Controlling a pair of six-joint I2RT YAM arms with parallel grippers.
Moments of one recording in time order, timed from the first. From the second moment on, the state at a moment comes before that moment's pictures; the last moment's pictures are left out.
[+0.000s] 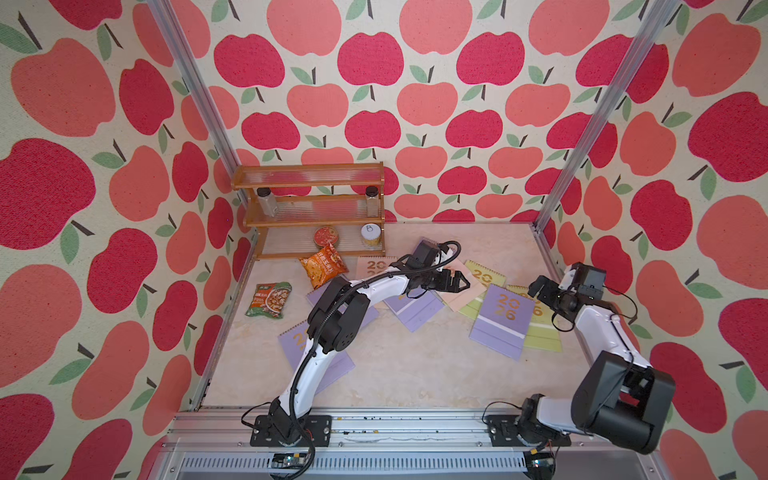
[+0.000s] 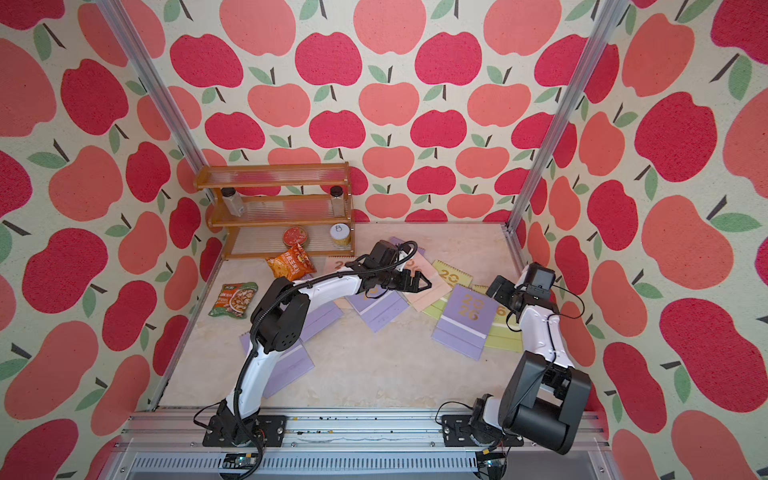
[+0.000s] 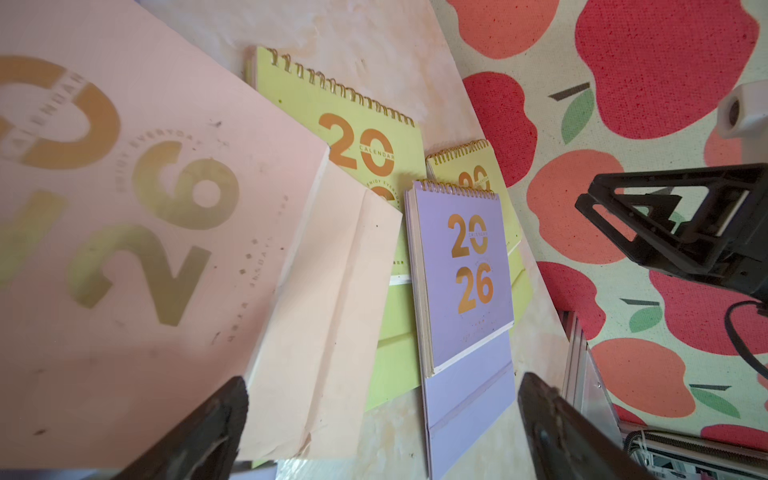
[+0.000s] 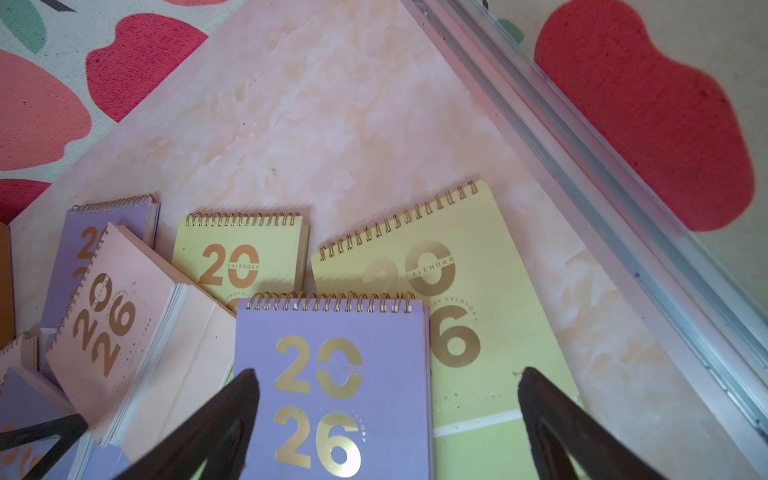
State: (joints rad) left arm -0.76 2.31 1.79 -0.17 0.51 -0.53; right arm -0.34 1.32 0.82 -0.38 -0.21 0.26
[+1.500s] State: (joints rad) left arm -0.91 2.56 2.09 -0.22 0.63 -0.64; right arm -0.36 1.44 0.69 -0.36 -0.47 0.34
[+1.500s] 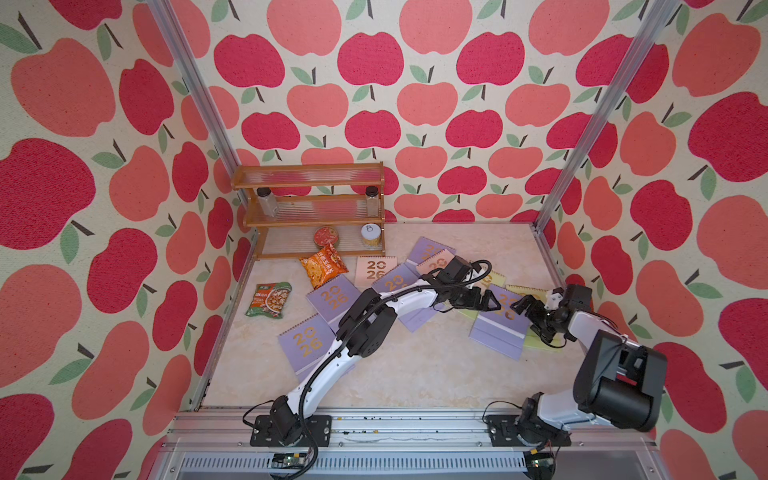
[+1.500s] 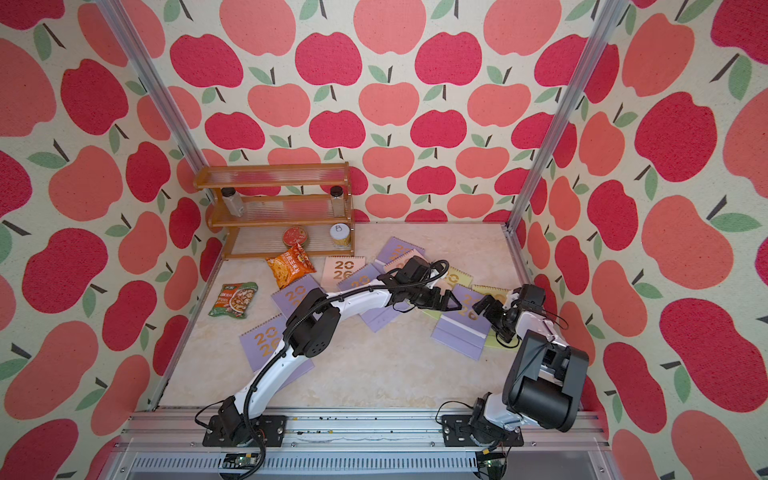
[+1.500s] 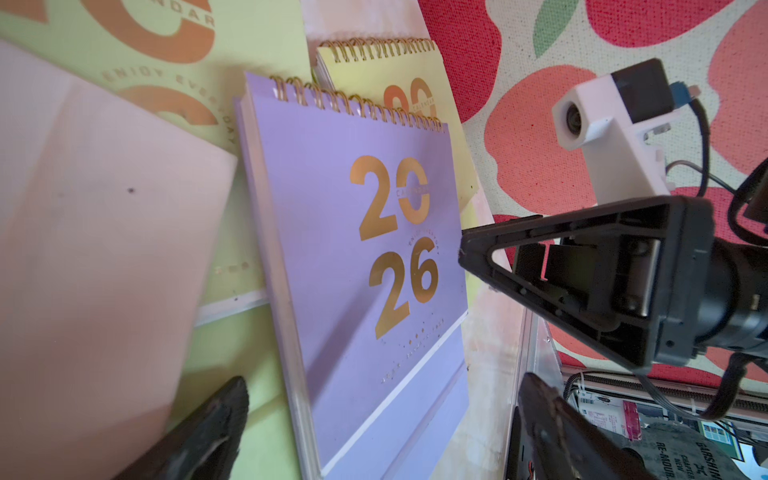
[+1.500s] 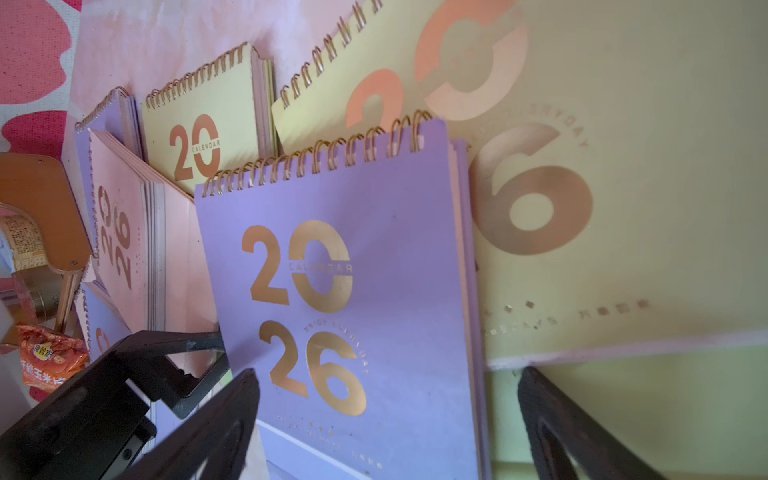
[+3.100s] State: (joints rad) left arm -0.89 2.53 1.95 -0.06 0.76 -0.73; right arm -0.32 1.42 0.62 -0.27 -0.54 0.34
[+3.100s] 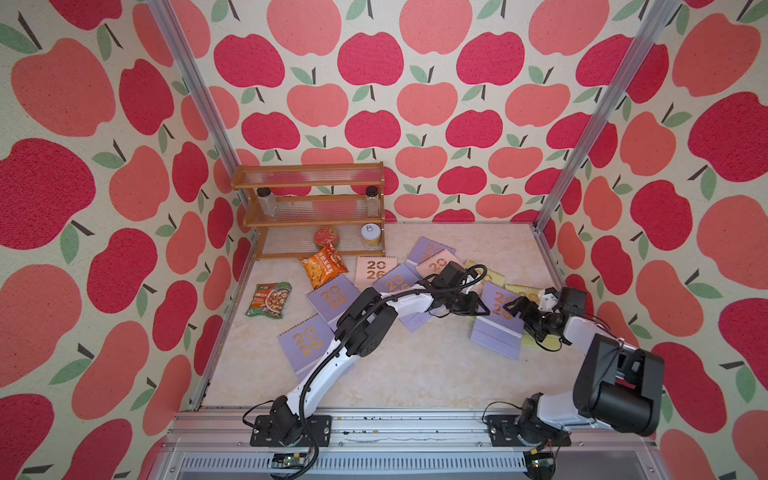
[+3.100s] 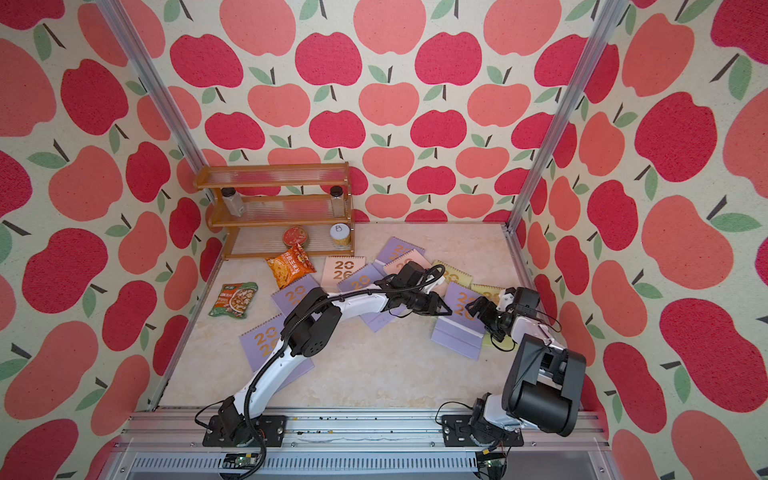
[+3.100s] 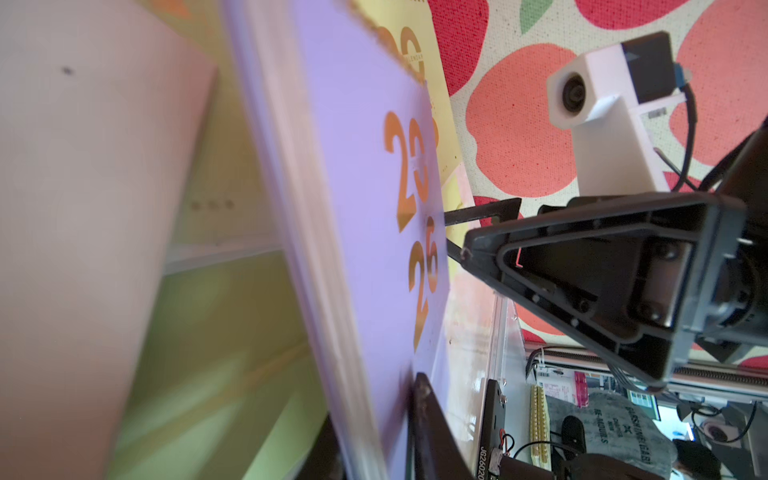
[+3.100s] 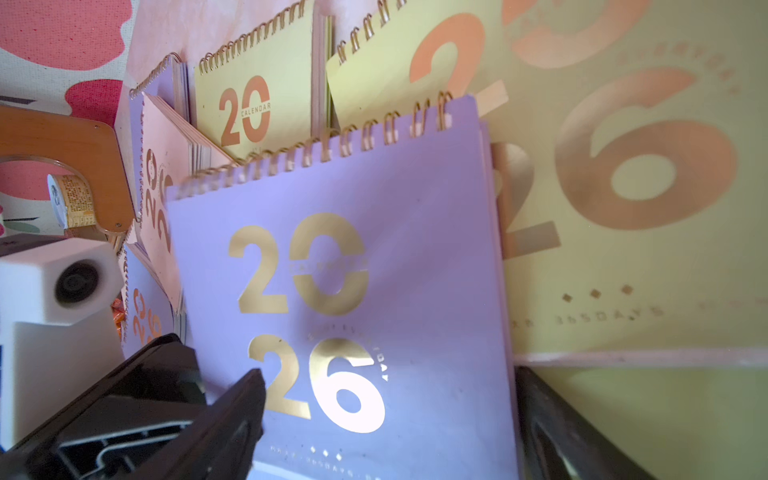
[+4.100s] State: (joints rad) left arm -0.55 1.89 1.71 -0.29 0.85 -0.38; right arm -0.25 1.08 0.62 0.07 -0.91 0.43
